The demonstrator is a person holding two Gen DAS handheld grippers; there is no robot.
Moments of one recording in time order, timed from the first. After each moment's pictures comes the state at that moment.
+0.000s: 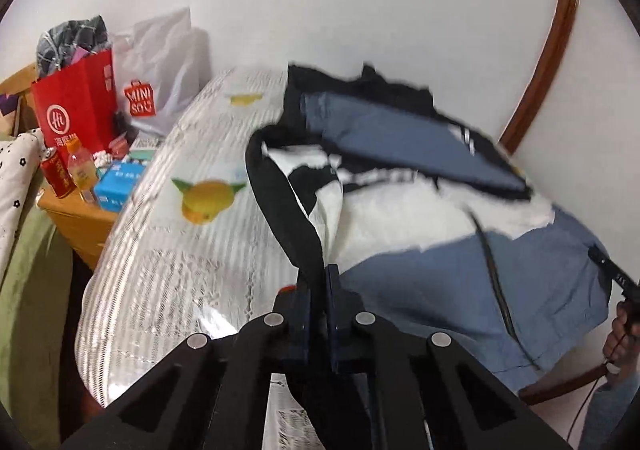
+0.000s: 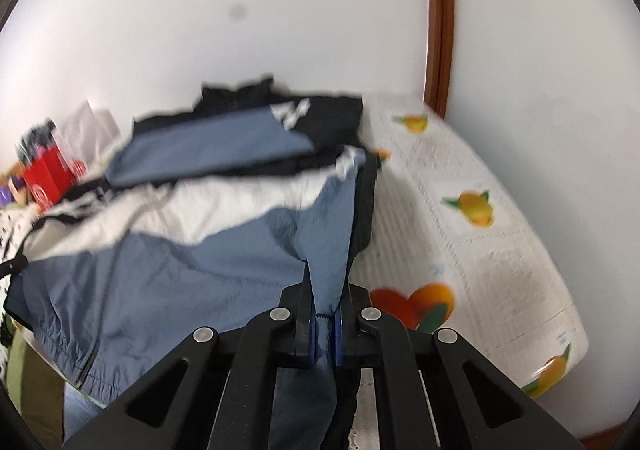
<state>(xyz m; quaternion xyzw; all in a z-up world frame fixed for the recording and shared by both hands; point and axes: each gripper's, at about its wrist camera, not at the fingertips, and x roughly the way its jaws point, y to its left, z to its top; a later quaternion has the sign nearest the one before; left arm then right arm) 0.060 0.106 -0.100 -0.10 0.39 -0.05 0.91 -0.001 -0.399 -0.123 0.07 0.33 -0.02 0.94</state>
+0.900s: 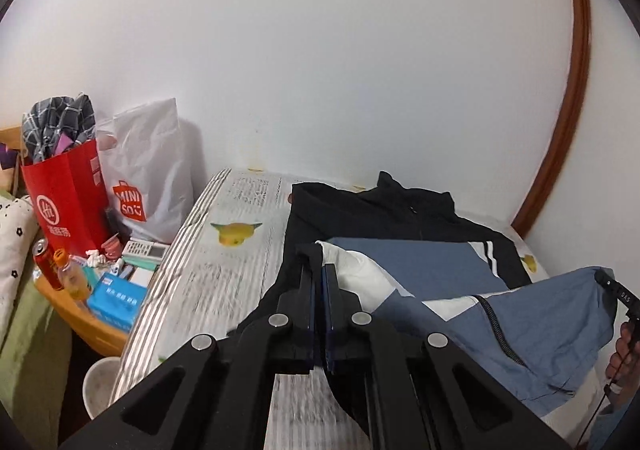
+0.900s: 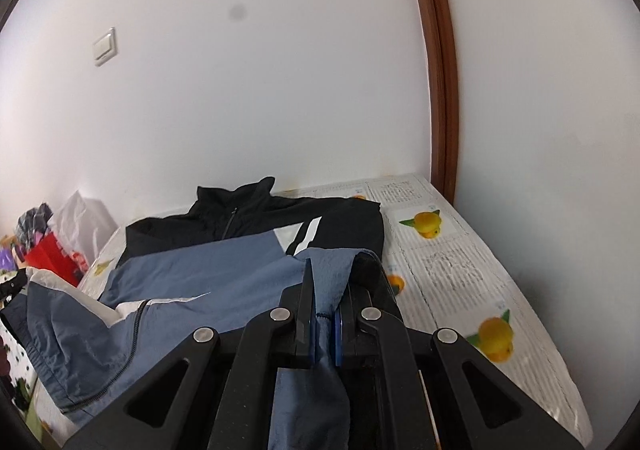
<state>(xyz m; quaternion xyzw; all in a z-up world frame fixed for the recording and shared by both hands) 0.191 0.104 -0.031 -0.09 0.28 -0.03 0.96 0.120 -0.423 -0.055 0.11 0.25 -0.03 0.96</state>
